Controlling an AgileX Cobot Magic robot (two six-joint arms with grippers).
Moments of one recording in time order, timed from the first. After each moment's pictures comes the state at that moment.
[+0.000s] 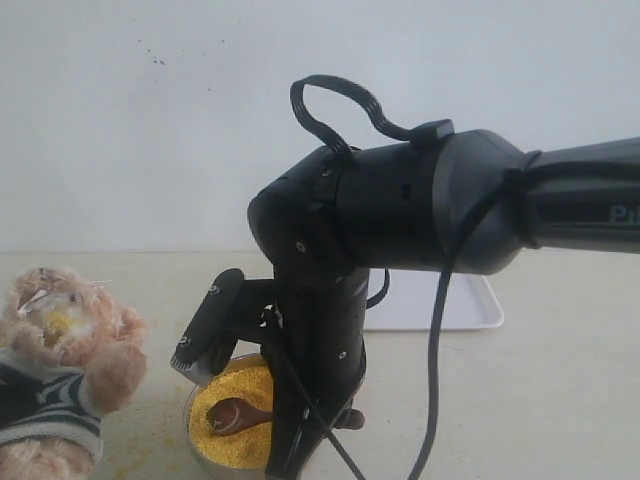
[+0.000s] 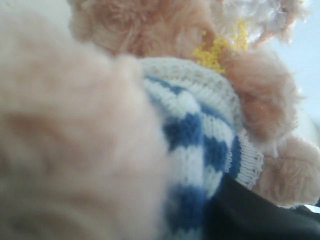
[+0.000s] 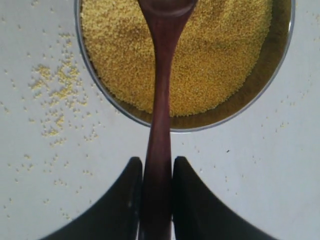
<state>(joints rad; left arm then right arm) 0.34 1.33 -0.32 -1.72 0.78 1.36 0.90 1.90 -1.47 -0.20 1.03 -0.35</state>
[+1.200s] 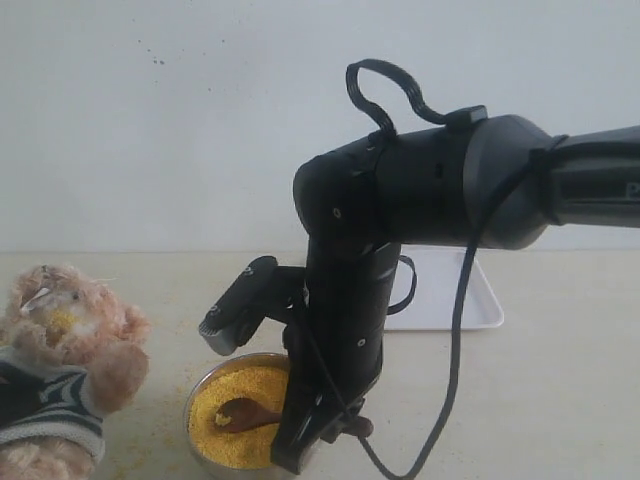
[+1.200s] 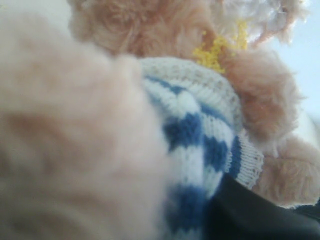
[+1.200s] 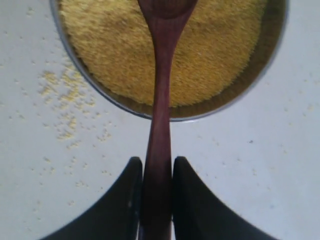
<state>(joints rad) 0.34 1.33 -0.32 -1.72 0.79 1.38 0.81 1.90 -1.47 -0.03 1.04 -0.38</state>
